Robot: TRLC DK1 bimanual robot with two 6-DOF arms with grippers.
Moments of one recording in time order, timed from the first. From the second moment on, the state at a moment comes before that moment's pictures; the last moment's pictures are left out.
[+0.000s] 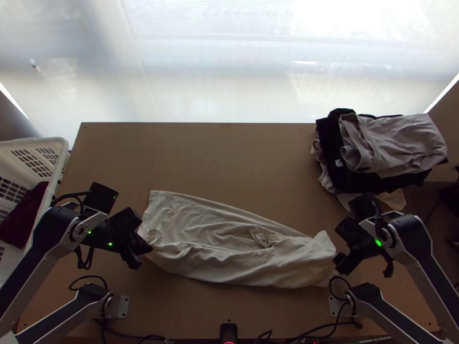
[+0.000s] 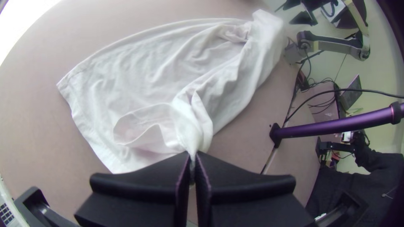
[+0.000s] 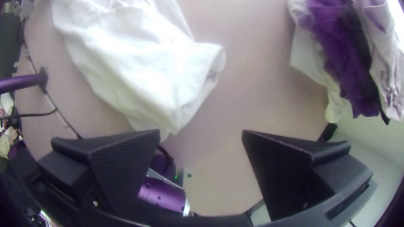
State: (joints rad) left arm -0.29 1.01 0.97 -1.29 0.47 0.43; right arm 0.29 0.95 0.90 -1.43 0.07 -0.42
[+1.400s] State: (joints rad) left arm 0.08 0.95 1.05 -1.39 0.43 0.60; right arm 0.69 1.43 0.96 -1.02 0.05 -0.44
